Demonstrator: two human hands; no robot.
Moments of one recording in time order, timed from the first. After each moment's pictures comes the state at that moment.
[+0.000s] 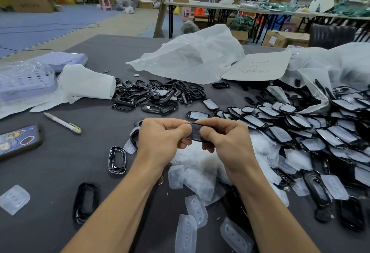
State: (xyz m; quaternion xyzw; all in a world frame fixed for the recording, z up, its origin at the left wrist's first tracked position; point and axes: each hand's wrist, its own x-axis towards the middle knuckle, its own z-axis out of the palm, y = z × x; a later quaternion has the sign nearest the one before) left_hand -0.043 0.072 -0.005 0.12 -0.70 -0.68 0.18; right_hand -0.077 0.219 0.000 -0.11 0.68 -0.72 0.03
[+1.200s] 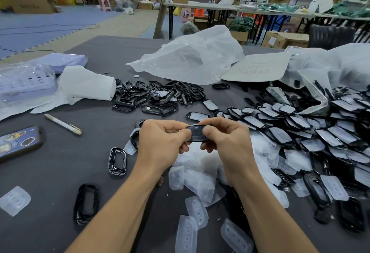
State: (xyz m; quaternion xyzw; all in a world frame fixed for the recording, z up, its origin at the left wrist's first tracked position) left_hand -0.042 0.072 -0.007 0.10 -0.72 -0.66 0.18; right_hand -0.080 0.220 -0.004 -0.10 0.67 -0.74 0.02
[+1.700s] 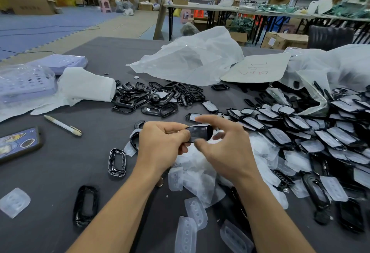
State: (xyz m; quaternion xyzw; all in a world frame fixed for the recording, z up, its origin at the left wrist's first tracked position) left_hand -0.043 0.071 -0.008 0.12 -0.72 -0.66 0.17; right_hand -0.074 0.225 -0.004 -0.19 0.84 -0.49 -0.10
